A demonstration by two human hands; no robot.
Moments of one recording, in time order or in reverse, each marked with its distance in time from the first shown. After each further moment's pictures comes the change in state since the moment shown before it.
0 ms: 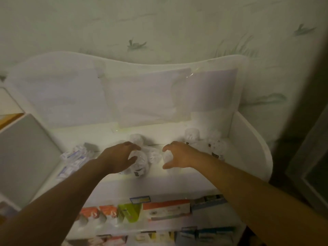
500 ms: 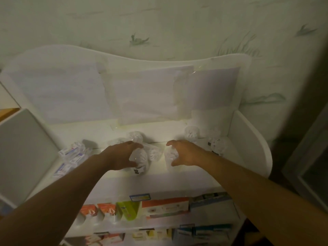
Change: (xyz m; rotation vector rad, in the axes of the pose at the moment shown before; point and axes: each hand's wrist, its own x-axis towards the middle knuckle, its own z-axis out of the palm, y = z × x) left_hand 0.007 -0.003 0.005 -0.014 -0.117 0.015; right_hand -0.006 0.009 -0.001 0.050 0.025 0.030
